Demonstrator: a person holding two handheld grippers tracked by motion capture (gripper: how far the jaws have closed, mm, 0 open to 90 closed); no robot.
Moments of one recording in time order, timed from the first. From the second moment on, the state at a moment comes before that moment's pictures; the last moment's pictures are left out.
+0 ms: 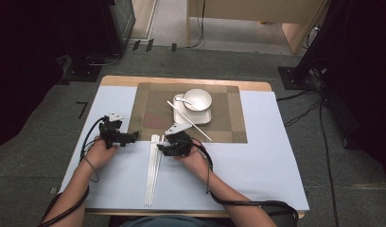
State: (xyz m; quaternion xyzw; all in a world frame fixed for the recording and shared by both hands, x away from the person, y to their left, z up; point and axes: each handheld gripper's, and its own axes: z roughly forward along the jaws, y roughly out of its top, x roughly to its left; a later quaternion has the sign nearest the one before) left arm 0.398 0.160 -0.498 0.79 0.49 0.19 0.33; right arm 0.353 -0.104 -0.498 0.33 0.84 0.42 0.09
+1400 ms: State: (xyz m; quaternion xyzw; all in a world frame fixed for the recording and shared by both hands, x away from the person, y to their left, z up) left arm 0.398 0.160 -0.498 0.79 0.49 0.19 0.33; right arm 0.357 -0.112 -0.494 0.35 0.84 0.39 0.12
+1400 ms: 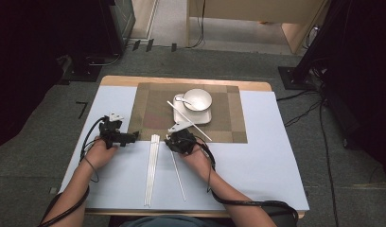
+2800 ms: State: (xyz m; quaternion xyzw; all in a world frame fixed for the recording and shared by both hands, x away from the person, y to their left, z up) left arm 0.397 0.160 -0.499 0.78 0.49 0.20 0.33; right arm 0.391 -0.123 -0.490 0.36 0.84 0.39 0.12
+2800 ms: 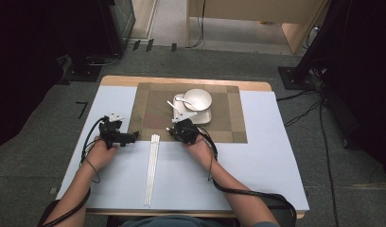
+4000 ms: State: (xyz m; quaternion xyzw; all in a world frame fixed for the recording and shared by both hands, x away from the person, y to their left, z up) left arm 0.396 0.160 -0.499 0.78 0.49 0.20 0.33; right arm 0.387 -0.130 -0.483 0.33 0.84 0.42 0.10
